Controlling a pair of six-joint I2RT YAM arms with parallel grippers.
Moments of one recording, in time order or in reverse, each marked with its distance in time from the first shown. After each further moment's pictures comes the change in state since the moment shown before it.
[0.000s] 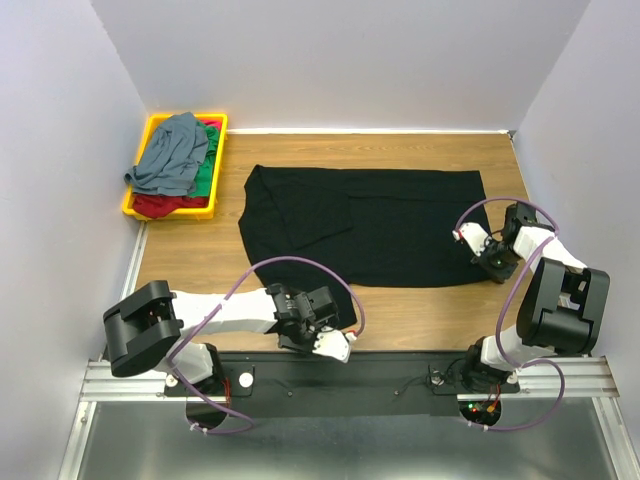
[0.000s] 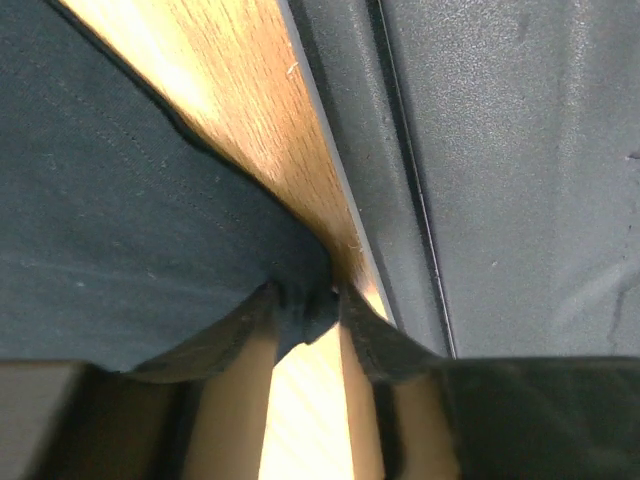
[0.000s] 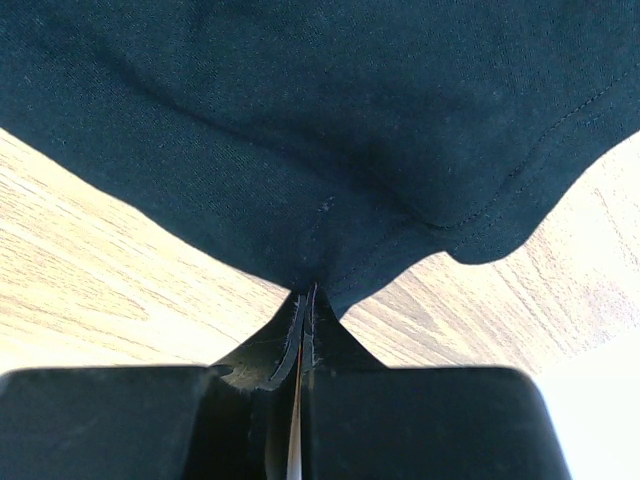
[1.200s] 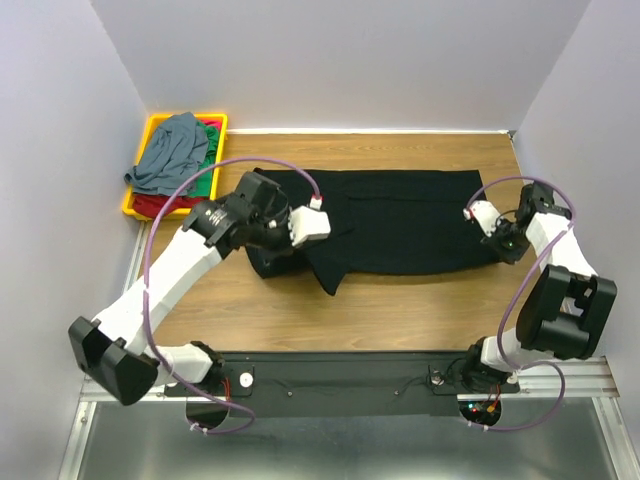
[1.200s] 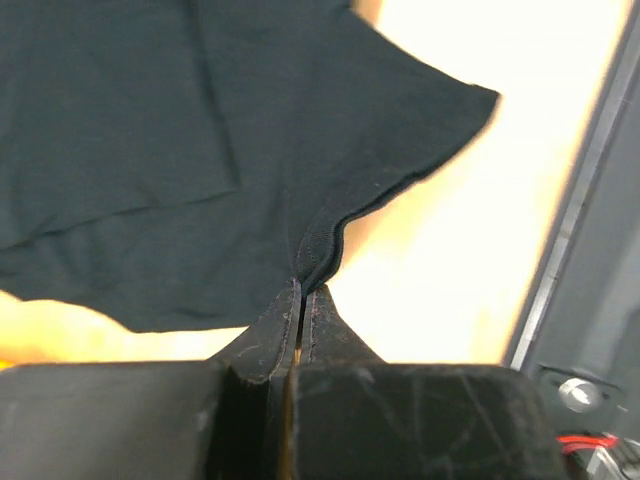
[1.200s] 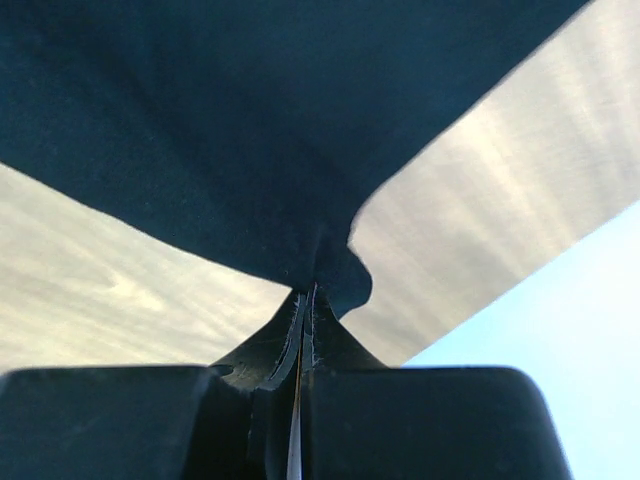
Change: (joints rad) left arm 0.571 -0.161 0.569 -0.316 0.256 -0.002; right arm -0.026 -0.046 0.168 -0.130 -0.049 -0.007
